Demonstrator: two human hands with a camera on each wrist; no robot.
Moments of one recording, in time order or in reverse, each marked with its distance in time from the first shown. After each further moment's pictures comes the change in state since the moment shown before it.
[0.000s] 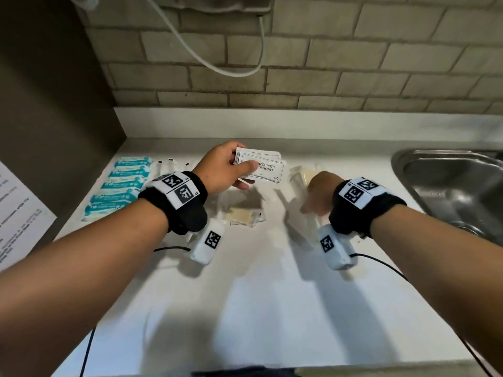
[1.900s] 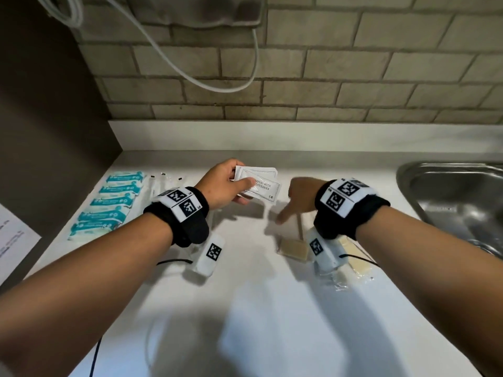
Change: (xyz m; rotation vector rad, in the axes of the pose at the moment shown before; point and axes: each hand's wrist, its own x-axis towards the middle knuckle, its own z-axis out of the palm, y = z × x) left_hand 0.047 -0.022 0.017 -0.018 0.013 -0.069; right_hand 0.033 -0.021 -0.023 -0.168 -0.024 -0.268
